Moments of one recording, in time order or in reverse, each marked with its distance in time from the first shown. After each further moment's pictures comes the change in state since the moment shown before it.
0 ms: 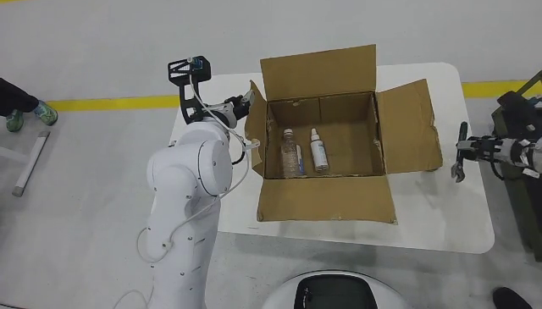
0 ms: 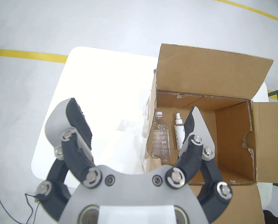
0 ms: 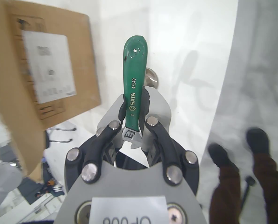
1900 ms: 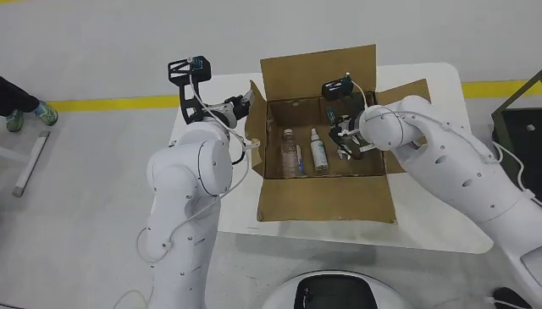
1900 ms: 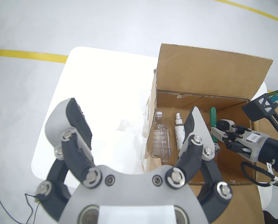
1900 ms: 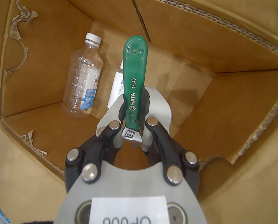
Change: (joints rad) left arm 0.000 0.000 0.000 0.000 0.000 0.000 0.000; right arm 0.587 -0.095 -1.162 0.100 -0.234 0.283 -0.295
